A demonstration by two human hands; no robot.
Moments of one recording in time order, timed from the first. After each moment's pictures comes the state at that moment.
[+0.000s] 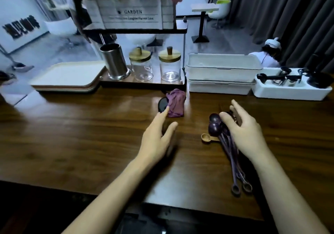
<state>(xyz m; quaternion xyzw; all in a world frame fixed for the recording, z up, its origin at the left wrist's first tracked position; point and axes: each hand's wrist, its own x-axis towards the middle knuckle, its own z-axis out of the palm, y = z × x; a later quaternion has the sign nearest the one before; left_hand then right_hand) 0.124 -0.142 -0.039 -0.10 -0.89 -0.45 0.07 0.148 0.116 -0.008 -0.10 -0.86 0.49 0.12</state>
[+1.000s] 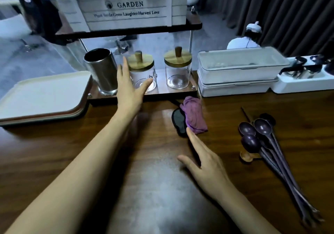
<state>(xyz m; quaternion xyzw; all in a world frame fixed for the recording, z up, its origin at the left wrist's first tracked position) -0.132 -0.243 -0.008 -0.12 -0.85 -0.48 0.18 0.105 -0.063 -0.064 0.00 -0.90 0.43 0.08</state>
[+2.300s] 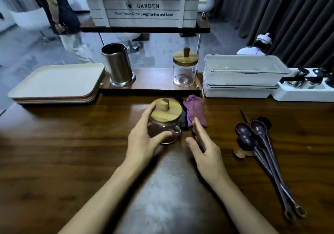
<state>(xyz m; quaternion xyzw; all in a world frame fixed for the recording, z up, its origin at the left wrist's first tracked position) 0.041 -0.253 -0.050 -0.14 -0.84 -0.52 0.10 0.112 -0.056 -0.062 -0.01 -0.83 0.54 0.12</state>
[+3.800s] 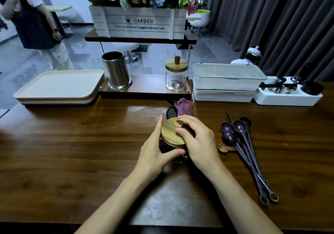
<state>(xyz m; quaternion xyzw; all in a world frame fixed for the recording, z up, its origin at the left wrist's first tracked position) 0.100 -0.215 -0.053 -0.17 -0.79 -0.59 -0.02 0.127 -0.057 0.000 0.03 -0.84 0.50 0.21</state>
